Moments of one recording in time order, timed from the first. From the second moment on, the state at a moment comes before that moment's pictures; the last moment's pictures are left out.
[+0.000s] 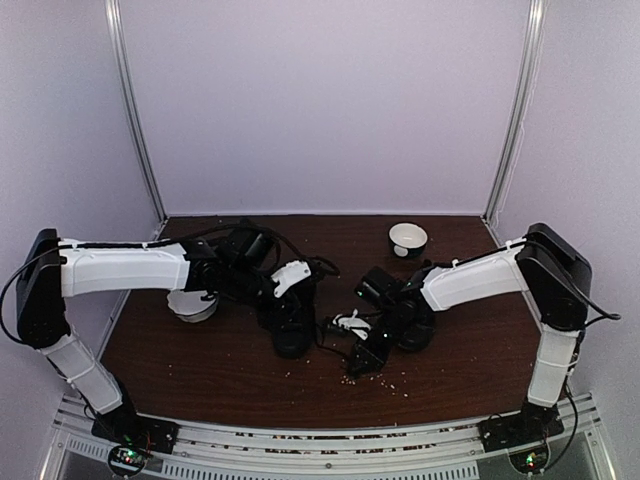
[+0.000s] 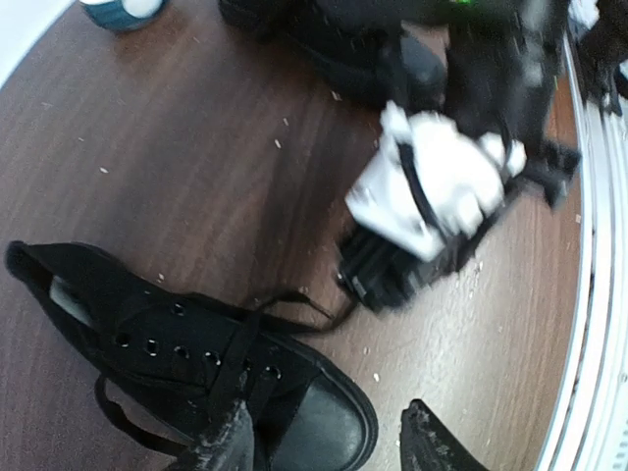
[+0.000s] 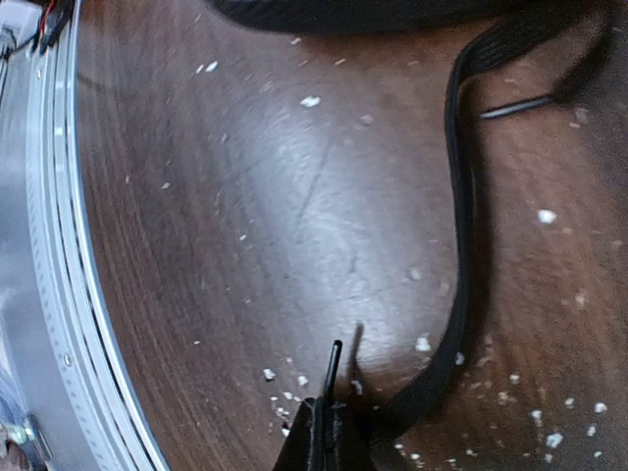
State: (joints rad) left arm -0.86 1.60 1.12 -0.40 0.30 0.28; right arm 0.88 1.90 1.11 -0.47 -0.53 -0.12
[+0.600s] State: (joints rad) left arm -0.89 1.89 1.39 -0.60 0.10 0.43; right arm 0.77 1.78 1.00 -0.30 -0.56 0.06
